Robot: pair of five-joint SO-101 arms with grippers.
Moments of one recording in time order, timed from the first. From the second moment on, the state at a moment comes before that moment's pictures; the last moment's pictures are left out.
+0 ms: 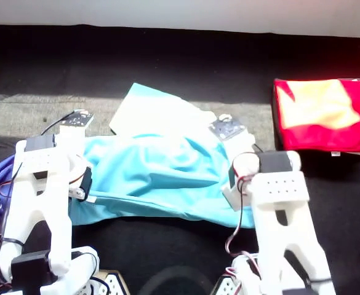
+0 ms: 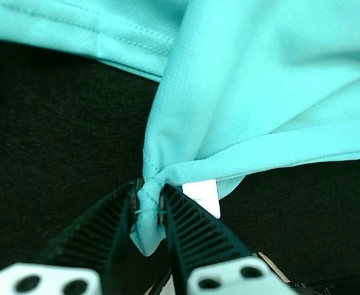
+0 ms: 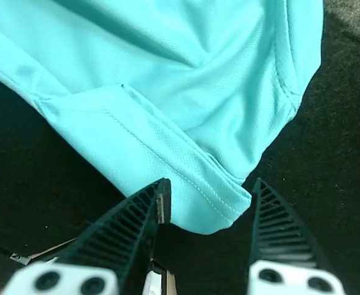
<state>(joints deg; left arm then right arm) -17.8 -19.9 41.9 77.1 -22.4 -10.9 -31.5 40.3 82.2 26.9</state>
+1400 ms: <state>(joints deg) -17.8 -19.9 40.0 75.6 -21.5 -0.9 -35.5 35.4 76.2 26.6</state>
